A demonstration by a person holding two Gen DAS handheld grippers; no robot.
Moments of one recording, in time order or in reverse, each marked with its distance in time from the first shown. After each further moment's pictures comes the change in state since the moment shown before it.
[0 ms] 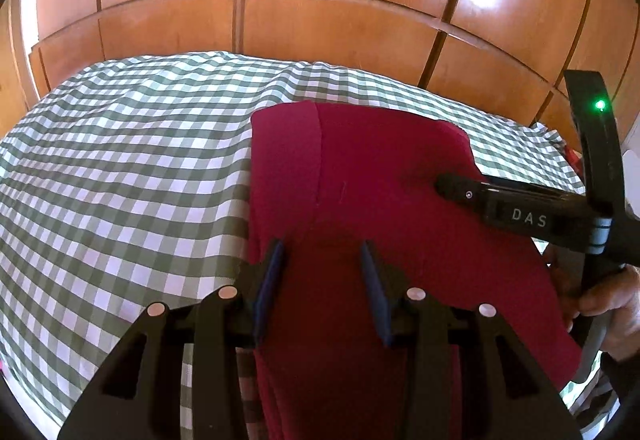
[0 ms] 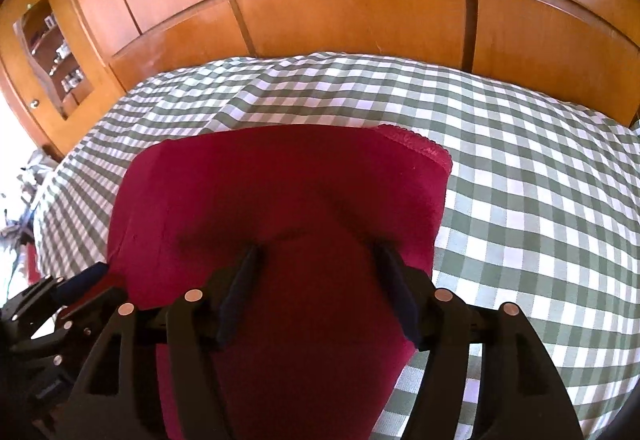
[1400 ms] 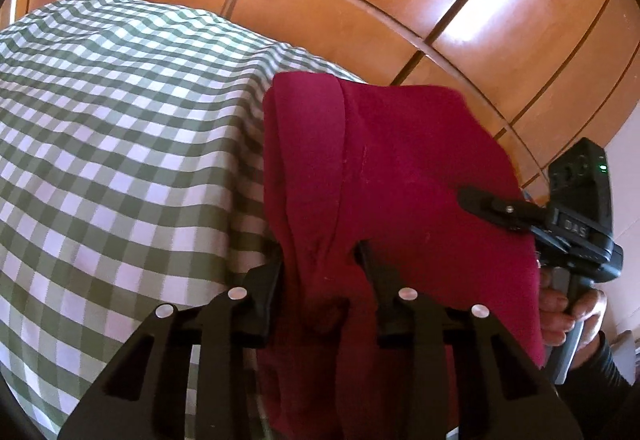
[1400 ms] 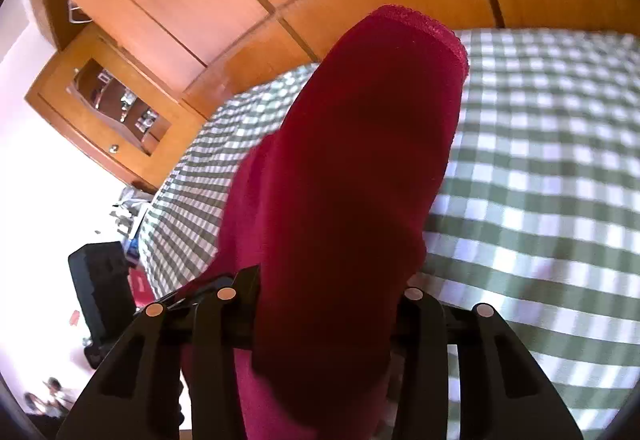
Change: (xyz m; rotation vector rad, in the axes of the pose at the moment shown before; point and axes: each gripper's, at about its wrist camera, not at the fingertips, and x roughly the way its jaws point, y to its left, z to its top) left arm 0.005 0.038 -0.019 -0.167 0.024 -0.300; right arm -0.070 -0.014 -0.029 0.155 0.000 0.367
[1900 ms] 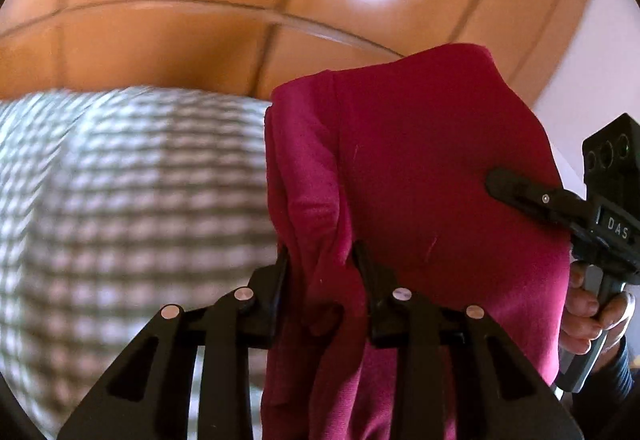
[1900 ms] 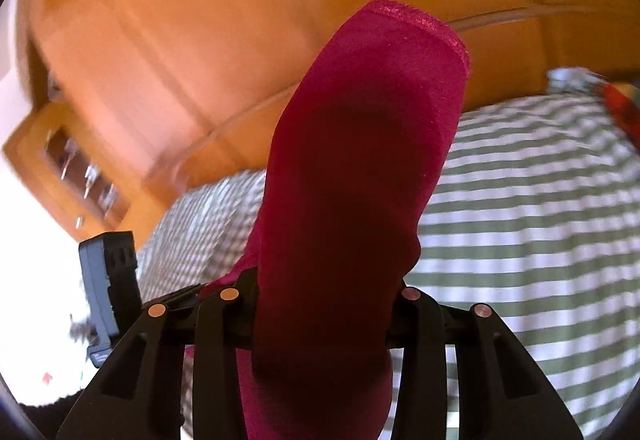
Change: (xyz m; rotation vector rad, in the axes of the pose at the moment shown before) left arm 0.087 -0.185 0.051 0.324 0.080 -0.129; right arm -0.166 -0.115 0.001 0.182 -0.337 -0.201
